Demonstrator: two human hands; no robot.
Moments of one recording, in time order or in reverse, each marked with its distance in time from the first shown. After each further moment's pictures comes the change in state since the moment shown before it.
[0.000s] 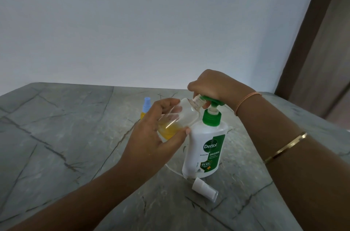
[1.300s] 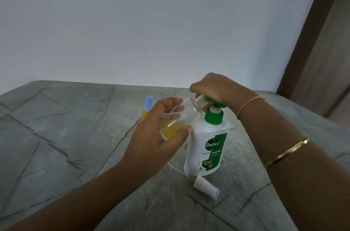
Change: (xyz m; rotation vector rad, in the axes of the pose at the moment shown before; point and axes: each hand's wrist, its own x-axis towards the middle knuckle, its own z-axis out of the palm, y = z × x) left_hand -0.001 -0.002 -0.002 -0.012 -0.012 0.003; right_hand -0.004 0.001 0.006 0.096 -0.009 0.047
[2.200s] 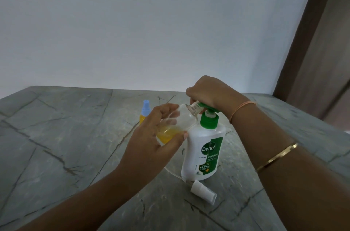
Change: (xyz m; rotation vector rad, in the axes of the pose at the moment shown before) left_hand 0.001 -0.003 0.003 0.036 -0.007 0.008; right_hand 0.005 0.003 0.001 -0.092 0.044 -0.061
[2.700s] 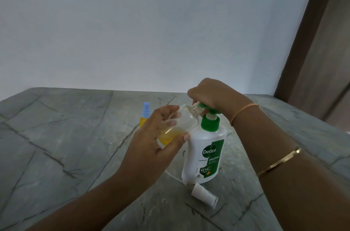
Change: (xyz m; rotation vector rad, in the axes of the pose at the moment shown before) left_hand -0.001 0.002 0.000 -0.015 -0.022 -0.011; right_hand -0.001 -0.001 -0.003 -0.006 -0.030 0.033
